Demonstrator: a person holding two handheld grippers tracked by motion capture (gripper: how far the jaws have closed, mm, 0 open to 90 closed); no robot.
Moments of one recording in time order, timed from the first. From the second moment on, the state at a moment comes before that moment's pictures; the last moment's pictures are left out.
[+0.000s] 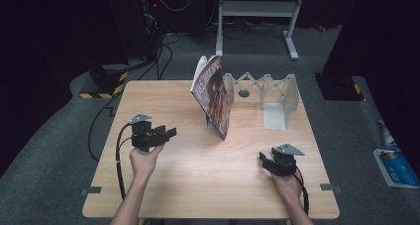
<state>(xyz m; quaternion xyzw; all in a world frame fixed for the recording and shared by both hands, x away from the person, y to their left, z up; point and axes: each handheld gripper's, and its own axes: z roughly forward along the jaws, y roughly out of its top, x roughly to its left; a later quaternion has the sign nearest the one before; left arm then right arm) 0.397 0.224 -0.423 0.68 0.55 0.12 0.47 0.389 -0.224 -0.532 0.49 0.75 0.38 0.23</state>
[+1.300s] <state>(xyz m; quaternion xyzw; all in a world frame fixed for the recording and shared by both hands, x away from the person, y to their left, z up) 0.406 0.187 -0.465 0.71 0.55 0.08 0.44 0.389 -0.225 -0.531 0.50 0.75 0.38 0.23</state>
